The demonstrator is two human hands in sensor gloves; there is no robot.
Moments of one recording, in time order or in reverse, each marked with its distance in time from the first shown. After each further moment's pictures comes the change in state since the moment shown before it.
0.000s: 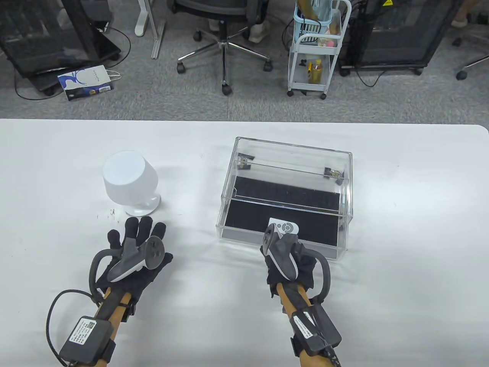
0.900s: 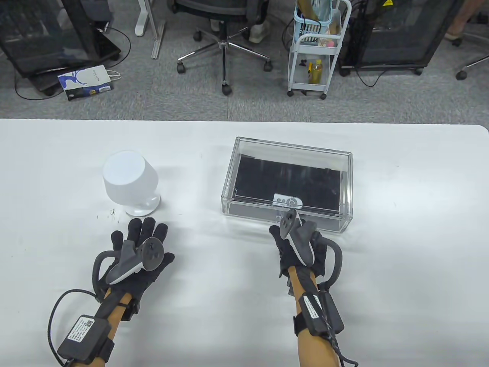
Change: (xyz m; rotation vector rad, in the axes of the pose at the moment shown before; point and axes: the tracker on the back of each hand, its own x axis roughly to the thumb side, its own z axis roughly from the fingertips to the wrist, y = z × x) left_hand -0.005 -0.013 -0.007 0.047 -0.026 0.062; right_hand -0.010 0.019 -0.055 0.063 0.170 -0.086
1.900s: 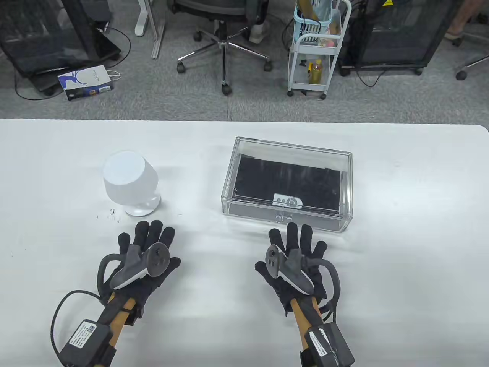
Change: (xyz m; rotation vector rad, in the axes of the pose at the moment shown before) left_hand 0.015 0.006 0.011 0.027 -0.052 0.019; right_hand -0.018 0.024 0.067 0.007 -0.482 0.134
